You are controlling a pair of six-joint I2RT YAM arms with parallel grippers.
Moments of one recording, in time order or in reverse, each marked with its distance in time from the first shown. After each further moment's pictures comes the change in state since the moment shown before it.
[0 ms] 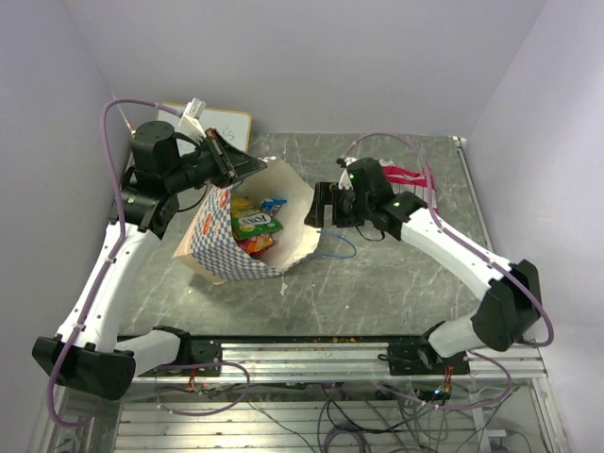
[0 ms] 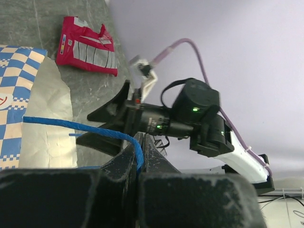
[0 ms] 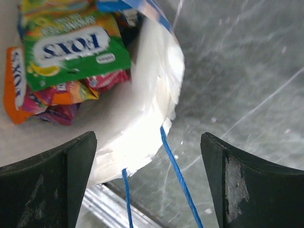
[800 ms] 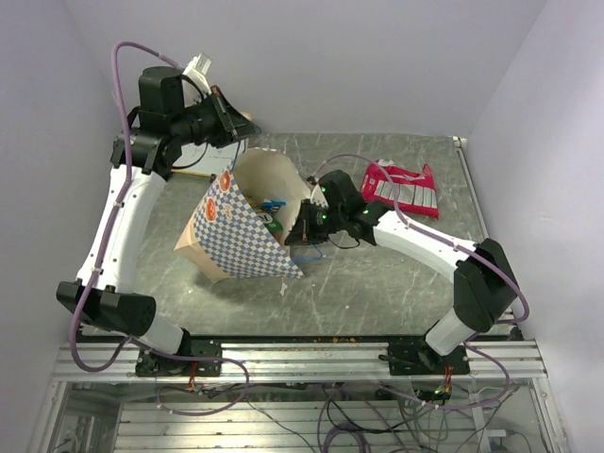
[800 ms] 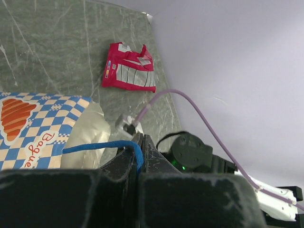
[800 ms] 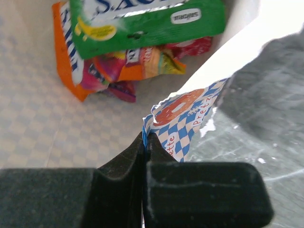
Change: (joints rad) left arm 0.023 0.336 0.528 -0.346 -0.098 0.224; right arm 0.089 0.180 -0.043 0.149 -0.275 0.295
